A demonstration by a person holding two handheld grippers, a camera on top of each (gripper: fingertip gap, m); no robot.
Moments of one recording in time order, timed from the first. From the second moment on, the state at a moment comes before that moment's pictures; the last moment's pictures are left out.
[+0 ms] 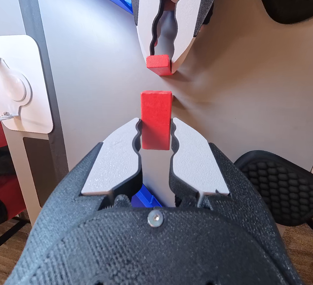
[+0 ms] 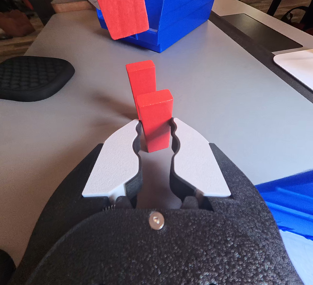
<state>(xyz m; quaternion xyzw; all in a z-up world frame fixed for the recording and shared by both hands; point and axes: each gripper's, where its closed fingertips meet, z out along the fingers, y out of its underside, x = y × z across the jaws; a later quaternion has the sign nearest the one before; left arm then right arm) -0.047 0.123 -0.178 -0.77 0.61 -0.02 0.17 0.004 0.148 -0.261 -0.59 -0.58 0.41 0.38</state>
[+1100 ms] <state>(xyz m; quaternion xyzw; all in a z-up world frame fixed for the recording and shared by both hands) -0.014 0.142 -0.192 -0.77 0.62 -0.02 0.15 0.059 0.077 -0.222 -0.61 -0.54 0.38 0.43</state>
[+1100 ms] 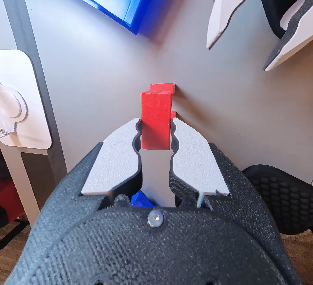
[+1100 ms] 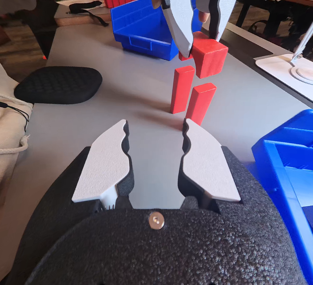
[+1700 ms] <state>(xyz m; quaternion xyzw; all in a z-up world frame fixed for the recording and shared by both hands) -0.010 0.143 -0.202 -0.78 0.61 -0.03 0.14 0.055 0.074 -0.236 -0.62 -0.55 0.38 0.41</state>
